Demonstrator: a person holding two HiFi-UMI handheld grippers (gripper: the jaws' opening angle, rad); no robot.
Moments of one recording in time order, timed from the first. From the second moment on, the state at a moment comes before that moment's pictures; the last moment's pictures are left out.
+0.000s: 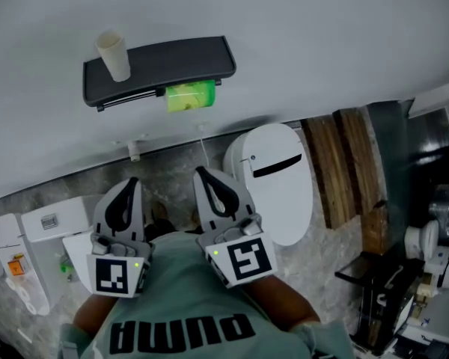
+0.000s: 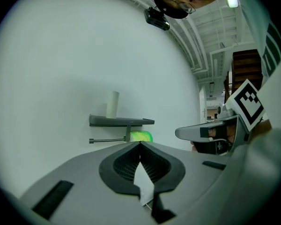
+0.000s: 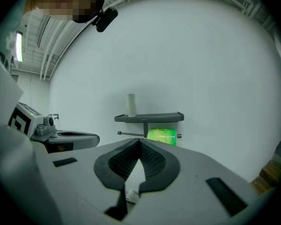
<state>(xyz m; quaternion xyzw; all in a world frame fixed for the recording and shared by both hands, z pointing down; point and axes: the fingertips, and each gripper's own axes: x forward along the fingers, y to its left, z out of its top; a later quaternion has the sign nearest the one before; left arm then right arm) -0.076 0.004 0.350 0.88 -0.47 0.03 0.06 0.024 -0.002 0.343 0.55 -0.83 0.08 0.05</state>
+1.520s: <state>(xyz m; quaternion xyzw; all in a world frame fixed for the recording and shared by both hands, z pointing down) 0.005 0.098 0.396 0.82 -0.56 0.09 0.07 0.106 0.082 0.381 0.48 -0.87 0.08 0.06</state>
